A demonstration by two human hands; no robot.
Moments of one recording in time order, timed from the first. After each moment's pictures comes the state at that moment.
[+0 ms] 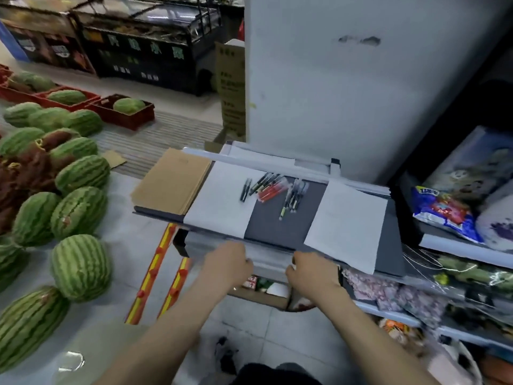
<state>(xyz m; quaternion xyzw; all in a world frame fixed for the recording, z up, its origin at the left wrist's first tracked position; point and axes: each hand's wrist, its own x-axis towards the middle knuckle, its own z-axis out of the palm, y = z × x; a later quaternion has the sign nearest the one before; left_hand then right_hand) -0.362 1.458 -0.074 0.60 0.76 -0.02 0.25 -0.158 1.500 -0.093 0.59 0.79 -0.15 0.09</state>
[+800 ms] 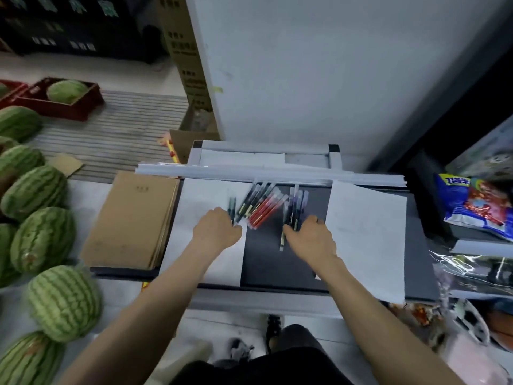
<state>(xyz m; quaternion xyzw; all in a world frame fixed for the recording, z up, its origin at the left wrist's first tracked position) -0.435 1.706 -0.121 0.54 0.79 -0.05 0.28 -0.212 1.702 -0.135 0.76 0.56 -0.32 -0.04</state>
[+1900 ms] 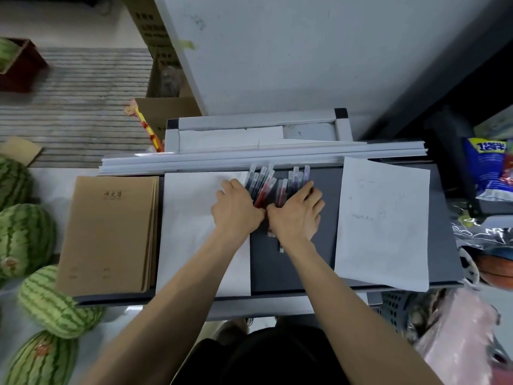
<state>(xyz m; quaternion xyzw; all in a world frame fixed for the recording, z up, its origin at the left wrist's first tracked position) -0.403 1.777 -0.174 0.60 0.77 -0.04 0.23 -0.290 1.759 -0.189 0.86 0.45 -0.24 -0.08</state>
